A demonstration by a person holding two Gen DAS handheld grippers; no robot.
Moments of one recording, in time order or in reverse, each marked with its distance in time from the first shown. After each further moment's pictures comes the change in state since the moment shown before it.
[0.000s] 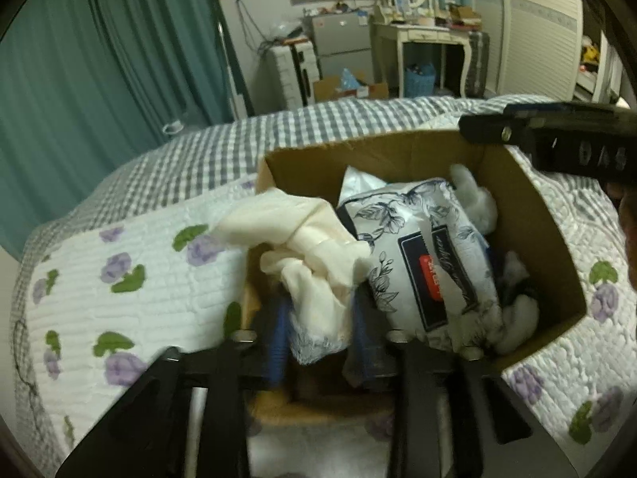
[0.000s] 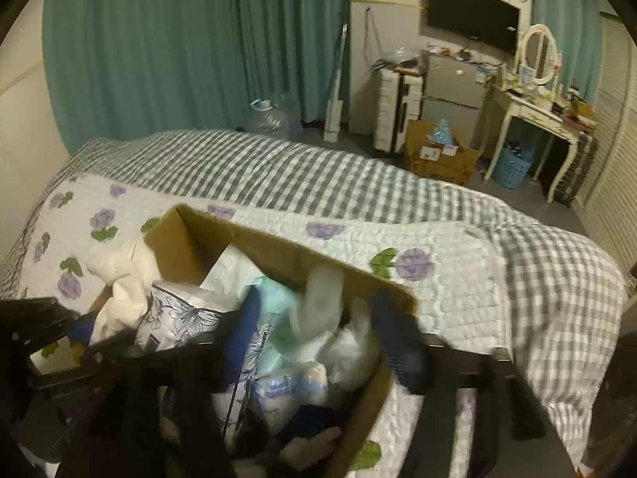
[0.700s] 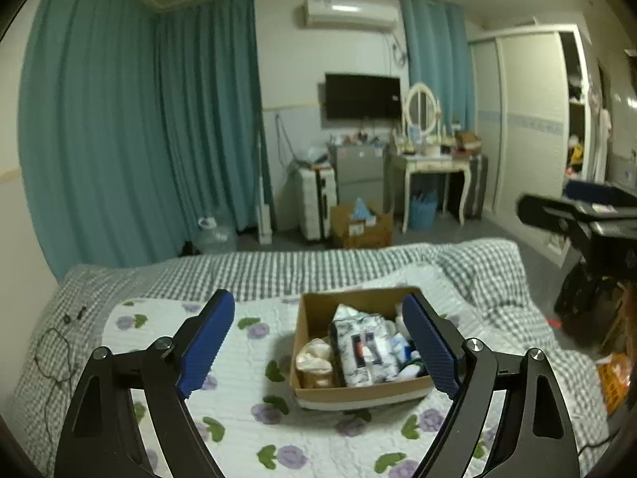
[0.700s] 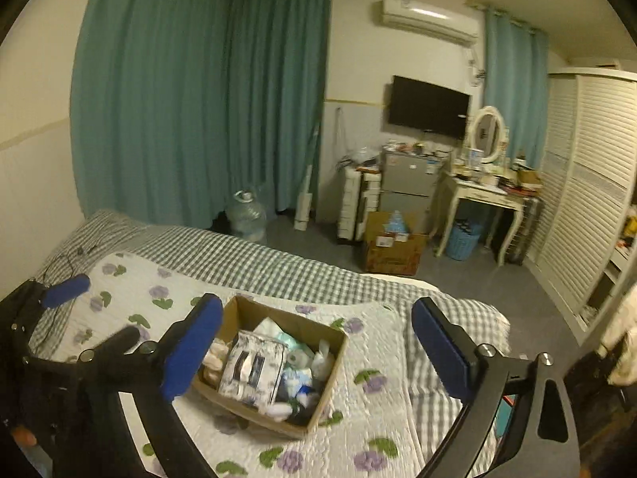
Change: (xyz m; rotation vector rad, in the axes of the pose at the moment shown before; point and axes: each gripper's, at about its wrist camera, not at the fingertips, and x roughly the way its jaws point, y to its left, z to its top) left arm -0.234 0.019 -0.011 -0.147 -0.440 0.018; right arm -0.271 0.048 0.003 -0.003 -0.305 -0.146
